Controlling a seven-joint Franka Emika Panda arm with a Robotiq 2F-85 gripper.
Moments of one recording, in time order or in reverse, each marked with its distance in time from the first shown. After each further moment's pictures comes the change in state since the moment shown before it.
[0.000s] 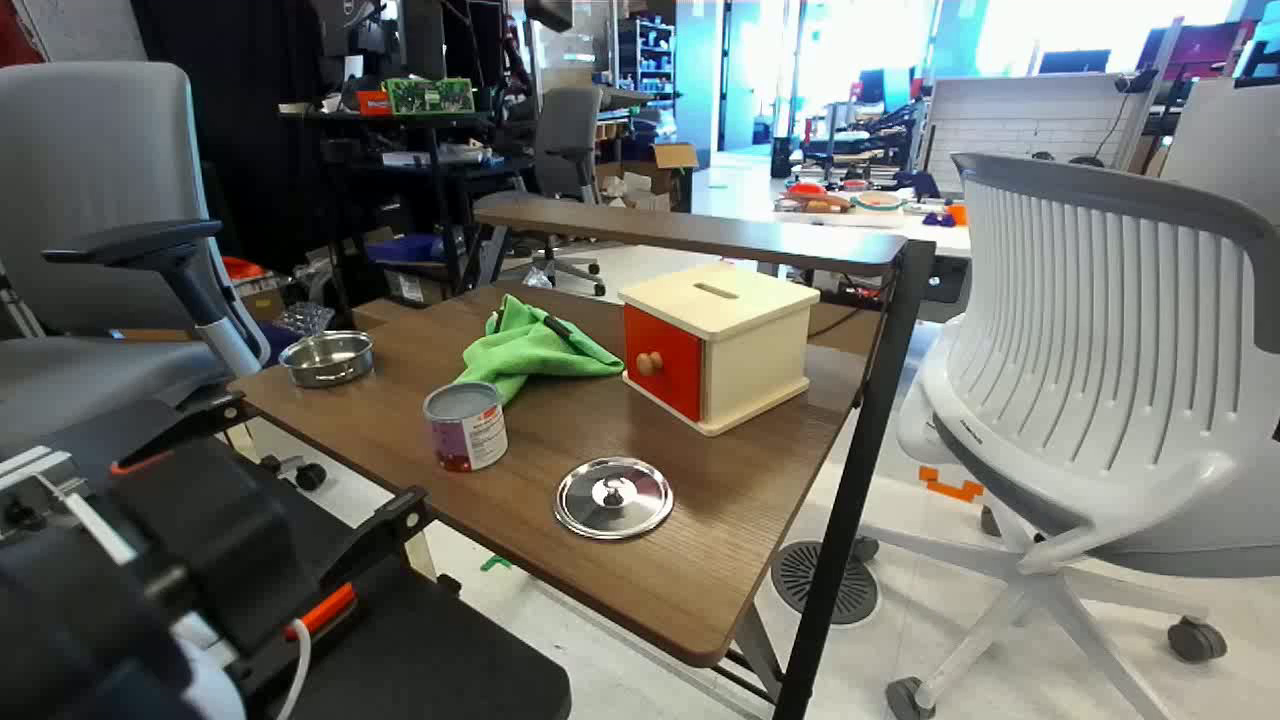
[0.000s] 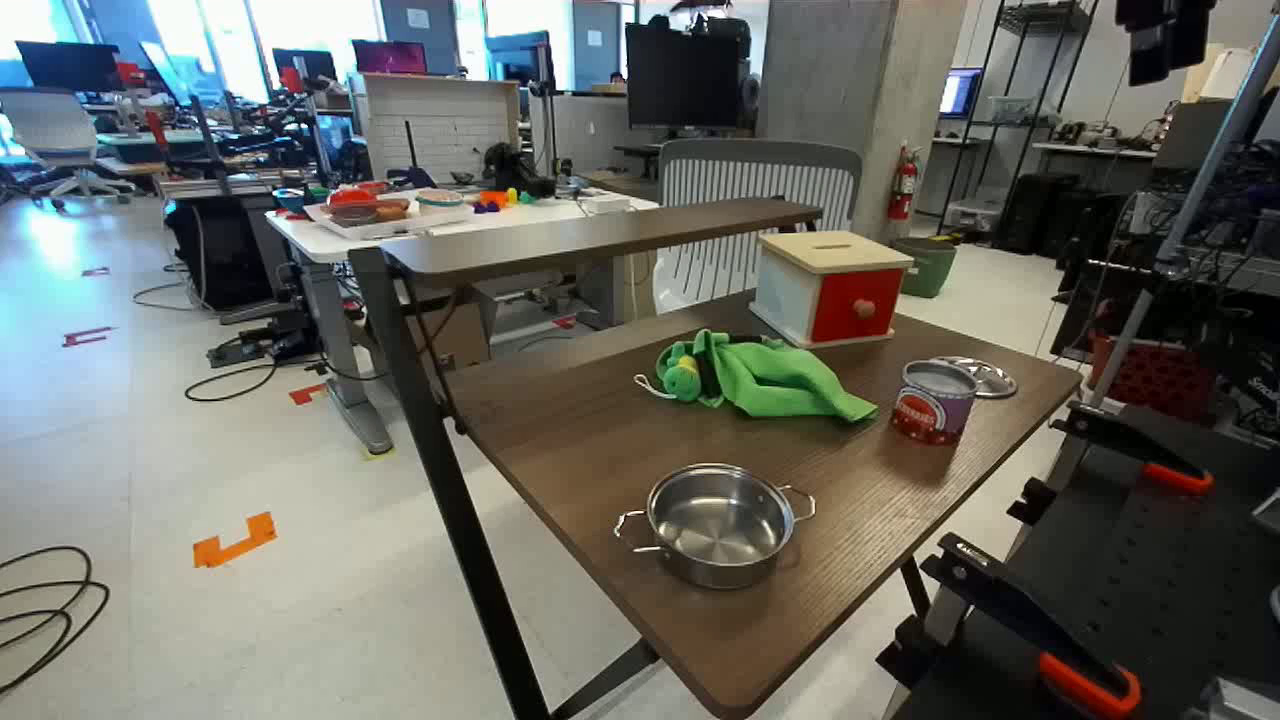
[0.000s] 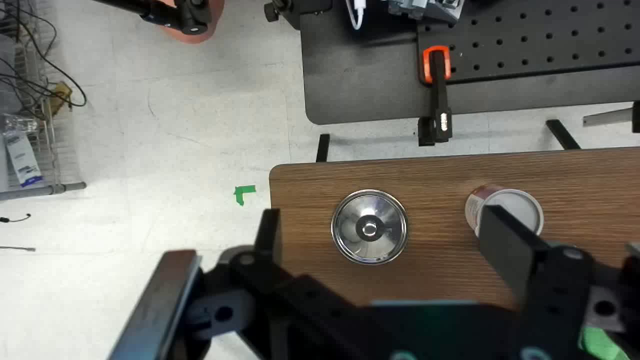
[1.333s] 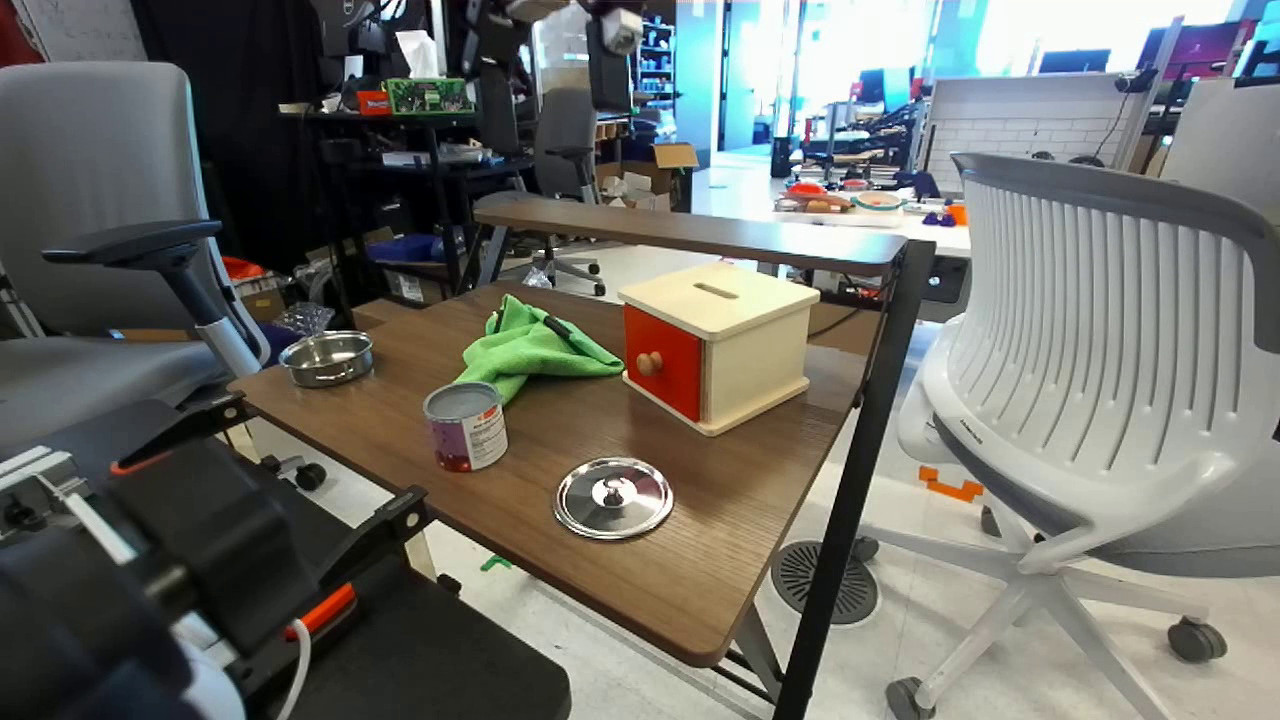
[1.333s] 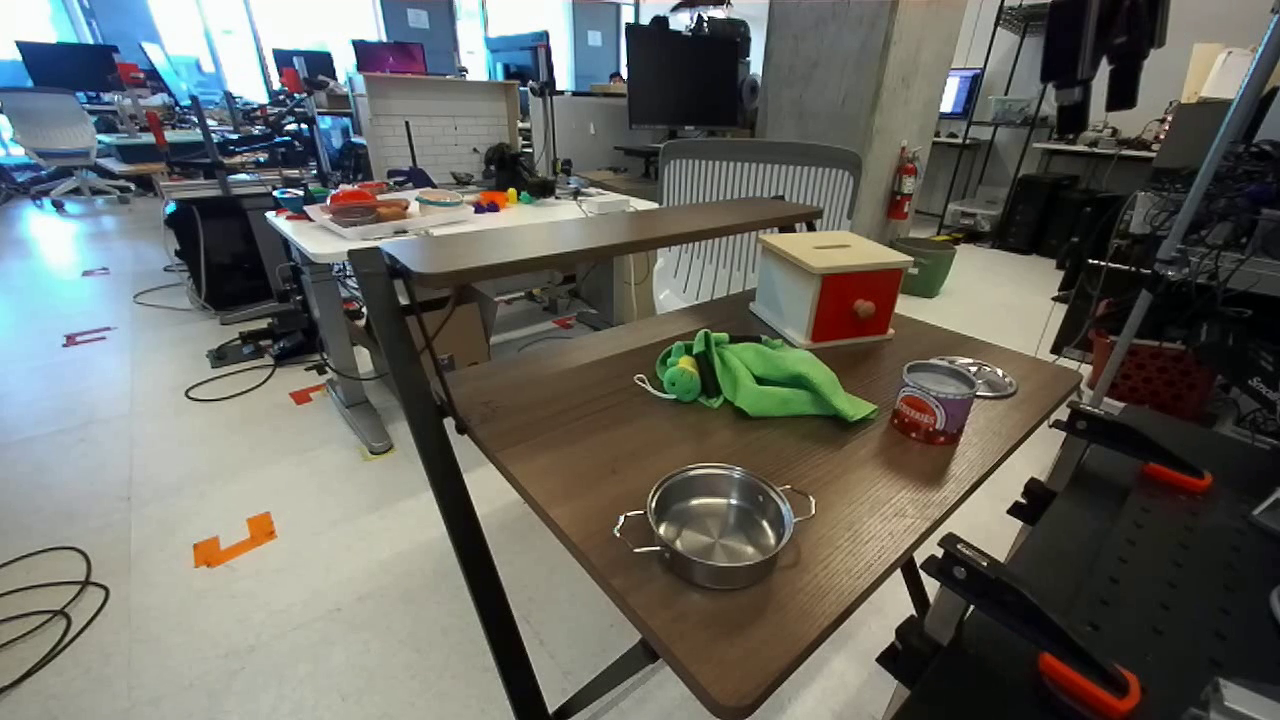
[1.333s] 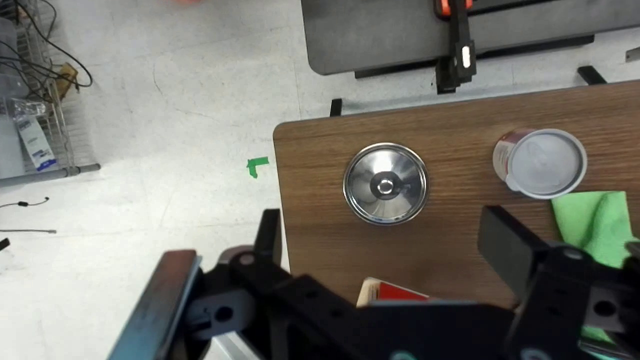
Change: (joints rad) arm 0.004 0.106 0.002 0.007 -0.021 0.168 0.103
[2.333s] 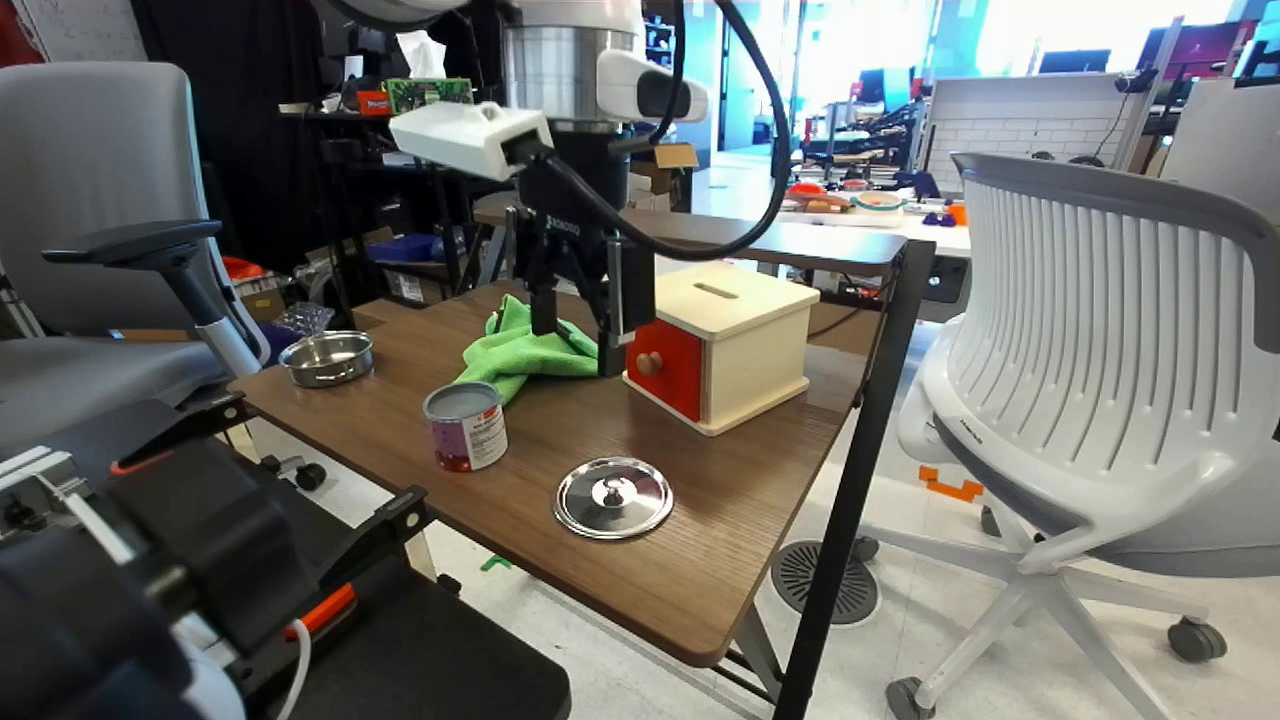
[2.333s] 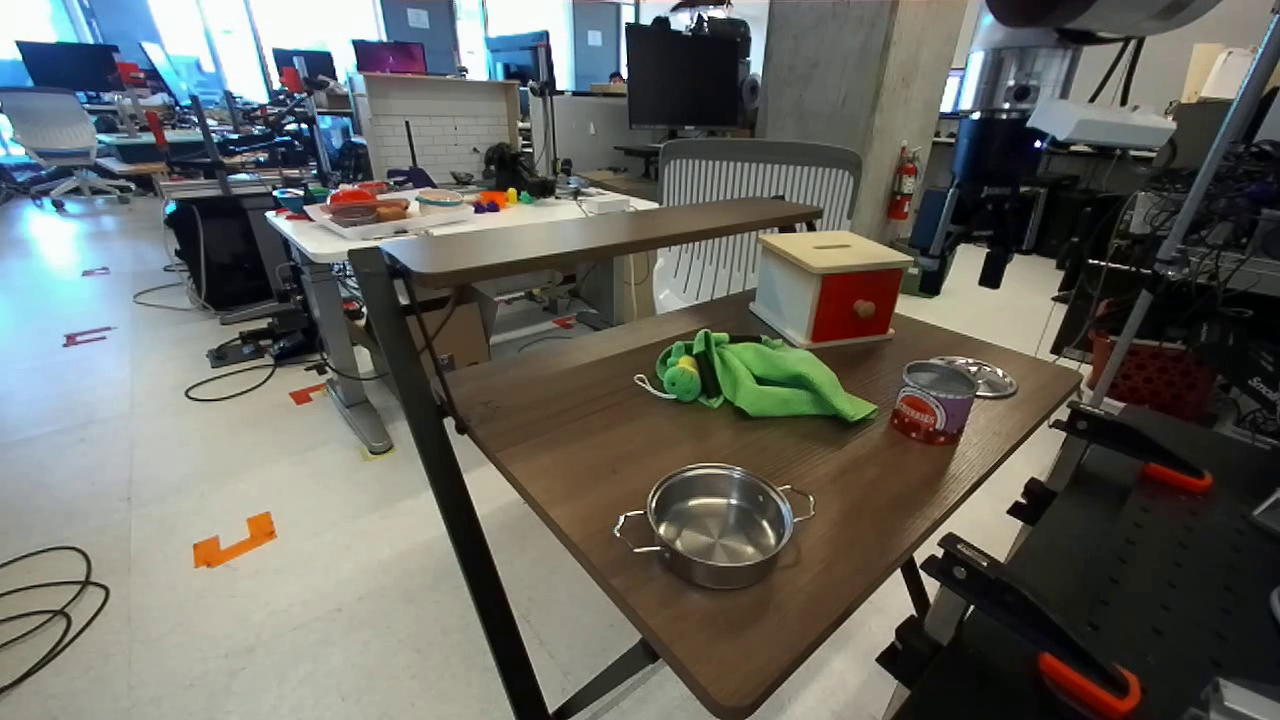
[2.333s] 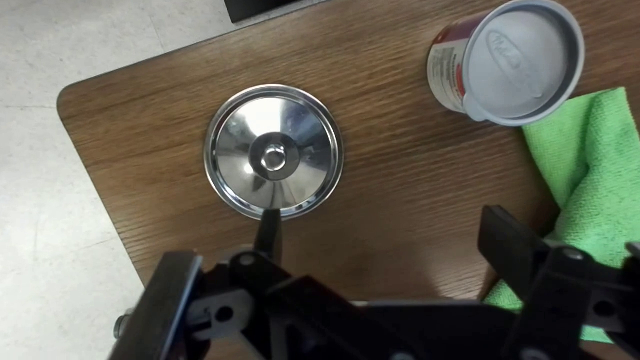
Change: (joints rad) arm -0.010 0.342 0.010 -0.031 0.395 0.452 -0.077
